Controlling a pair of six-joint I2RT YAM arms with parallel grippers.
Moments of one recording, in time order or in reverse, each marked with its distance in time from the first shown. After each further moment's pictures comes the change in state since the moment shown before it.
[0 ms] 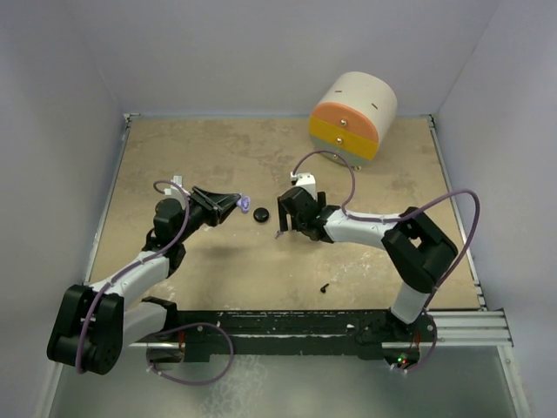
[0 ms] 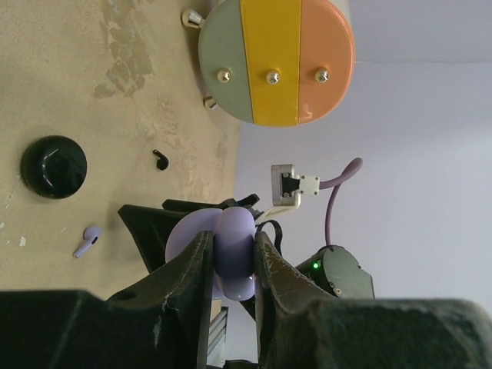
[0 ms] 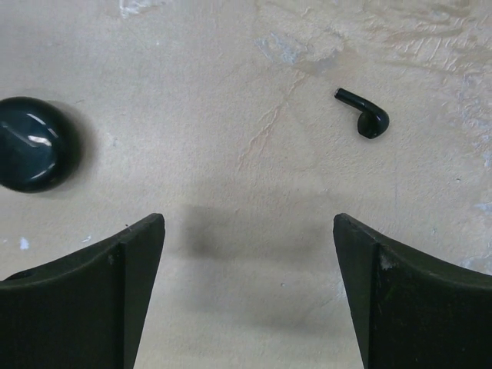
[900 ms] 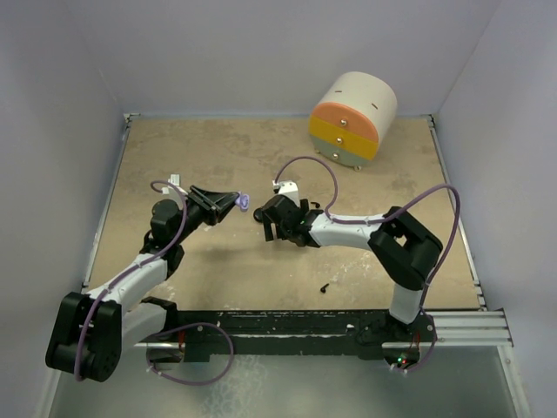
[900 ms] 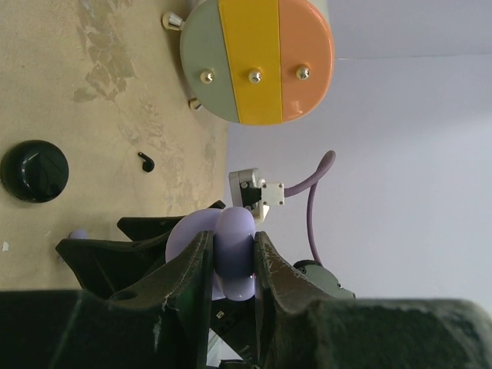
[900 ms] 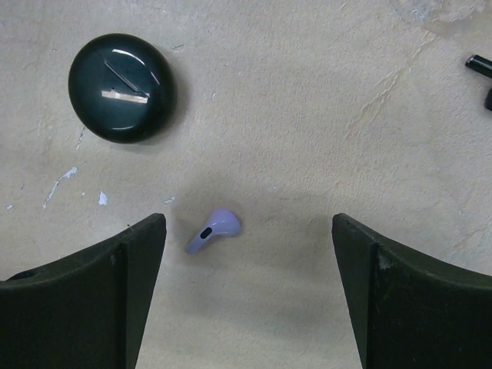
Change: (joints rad) left arm 0.006 -0.044 -0.004 0.008 0.008 -0.001; right arm 0.105 0.057 0.082 -0.051 -0.042 0.056
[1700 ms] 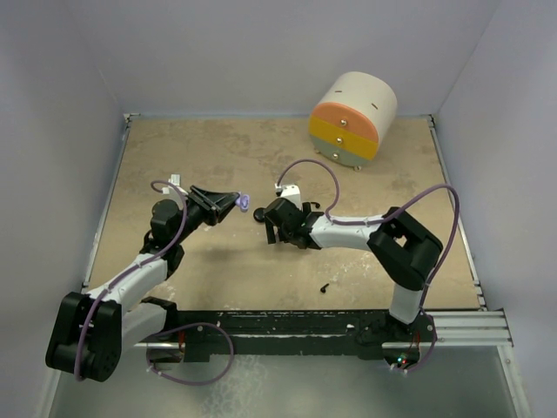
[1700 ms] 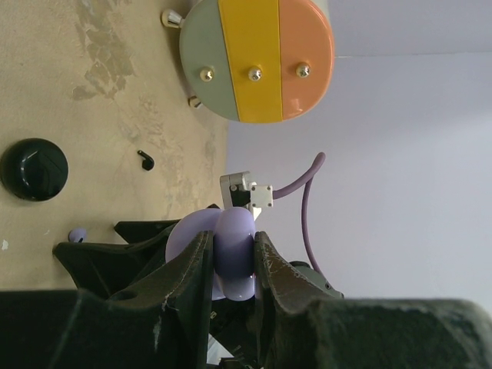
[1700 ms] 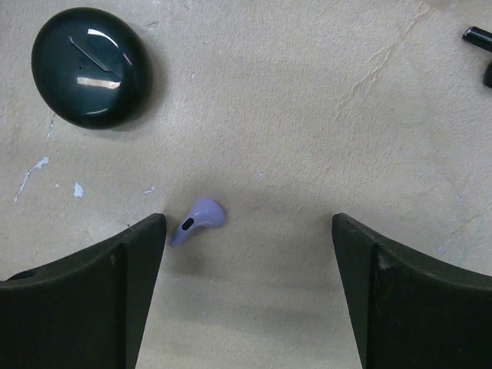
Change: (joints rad) left arm 0.001 0.001 0.000 0.000 0.007 0.000; right arm 0.000 0.006 -0.026 -0.012 0.008 0.026
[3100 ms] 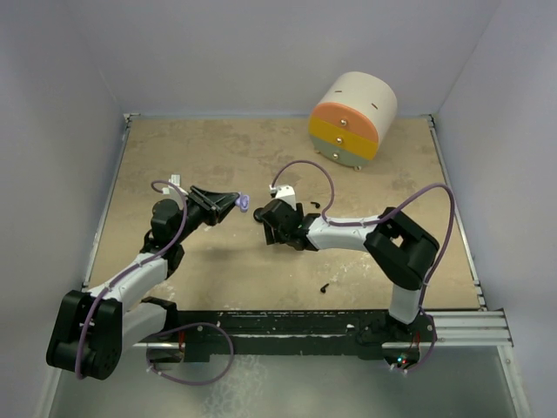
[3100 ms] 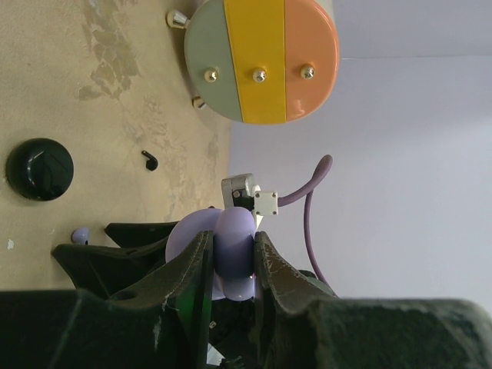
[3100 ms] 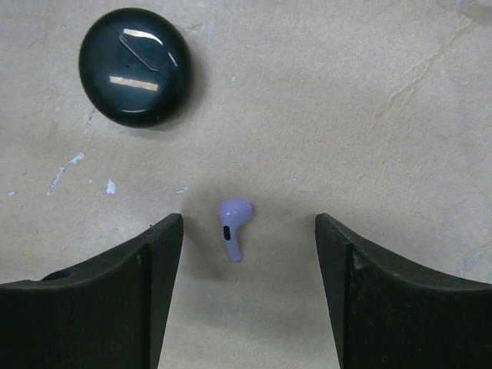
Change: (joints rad) left arm 0.004 0.011 0.000 0.001 0.002 0.000; right arm 0.026 0.011 0.006 0.032 -0.011 -0.016
